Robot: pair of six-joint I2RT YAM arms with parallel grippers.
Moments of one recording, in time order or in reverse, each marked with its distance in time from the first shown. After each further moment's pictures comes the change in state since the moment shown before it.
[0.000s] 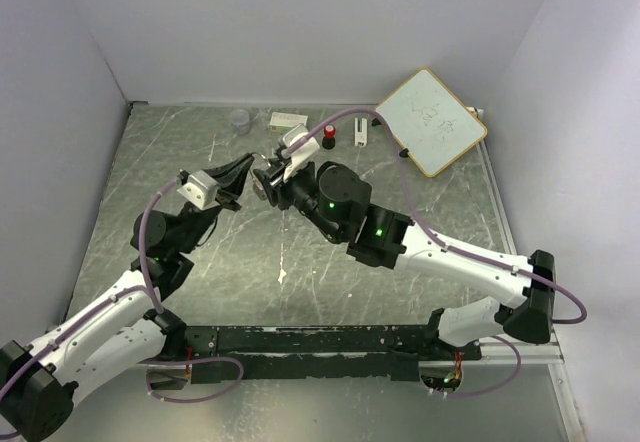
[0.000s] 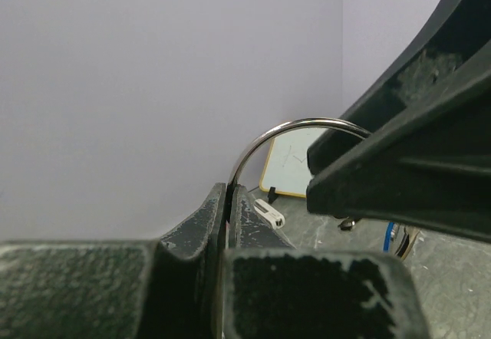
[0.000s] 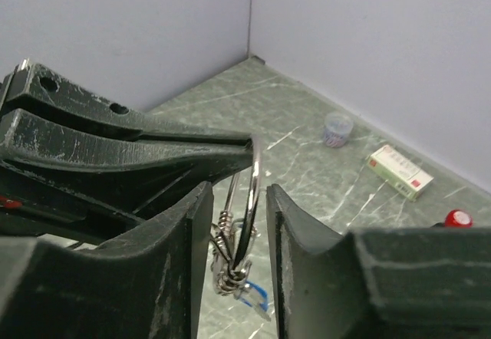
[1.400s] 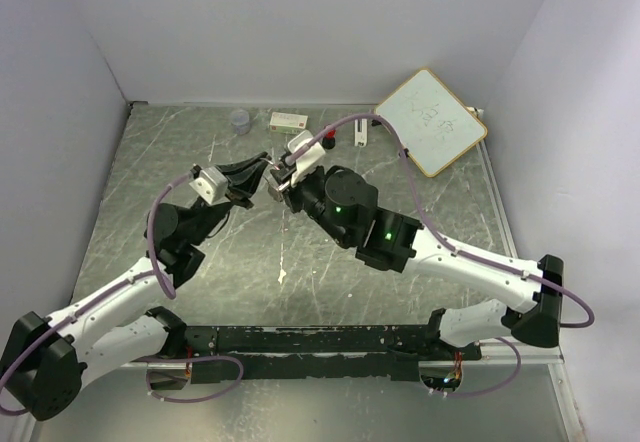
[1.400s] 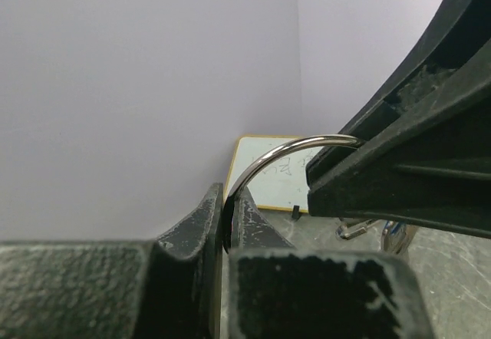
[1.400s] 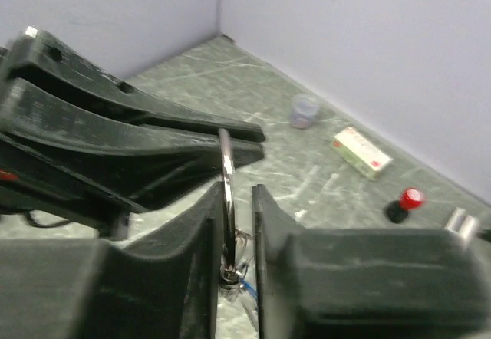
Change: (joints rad) left arm -0.006 0.153 0.004 0.185 0.090 -0.071; right arm -0.001 -0.037 -0.027 -0.078 0.031 -0.057
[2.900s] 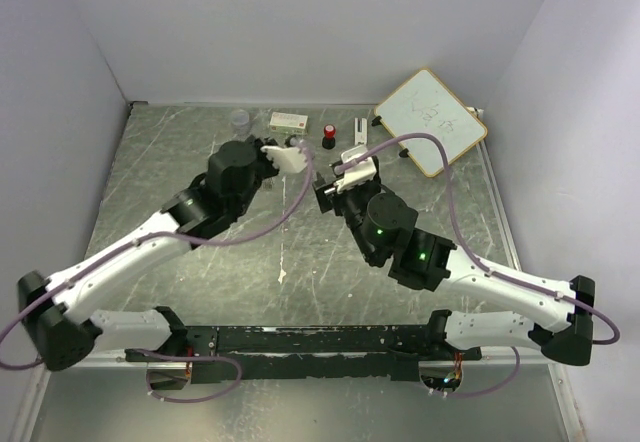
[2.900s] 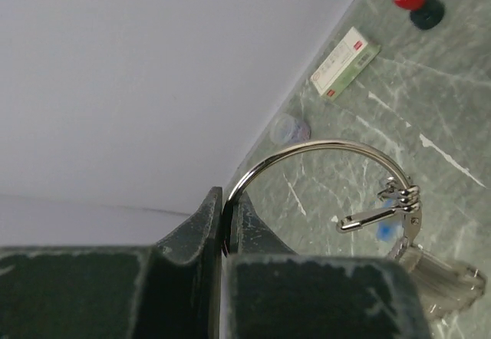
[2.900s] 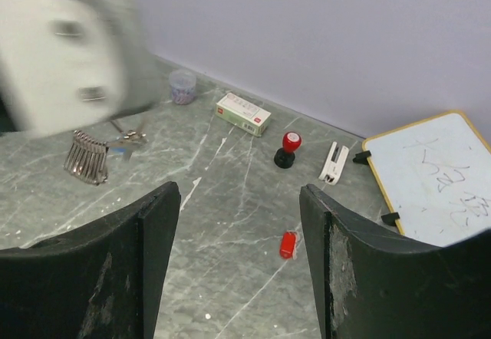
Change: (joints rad) left arm -0.230 0.298 0.659 -1.072 -0.776 0.790; right arm 0.006 -0.238 -0.235 0.060 0.380 -0.099
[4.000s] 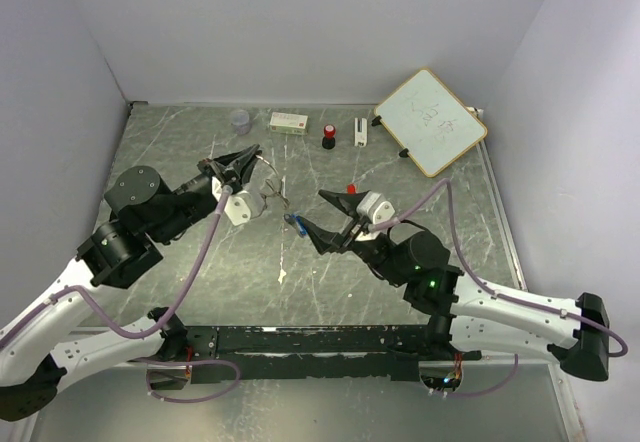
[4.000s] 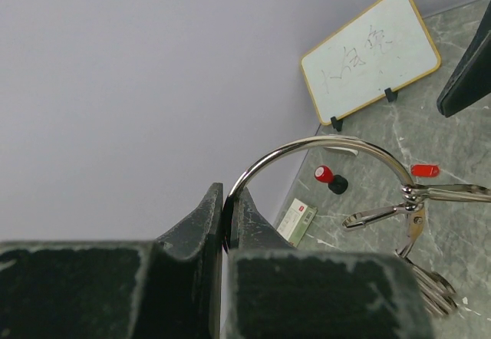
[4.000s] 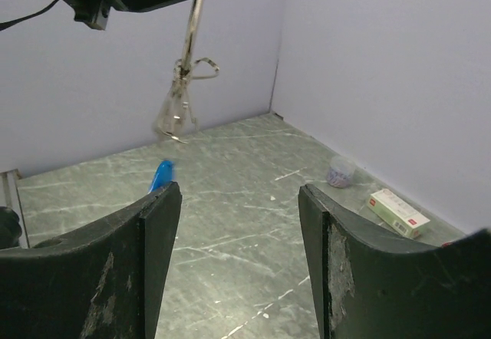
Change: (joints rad) left arm -0.014 -0.412 -0.034 -0.061 0.654 0.027; right arm 0.000 -0.217 -0.396 0.447 -0.574 0.028
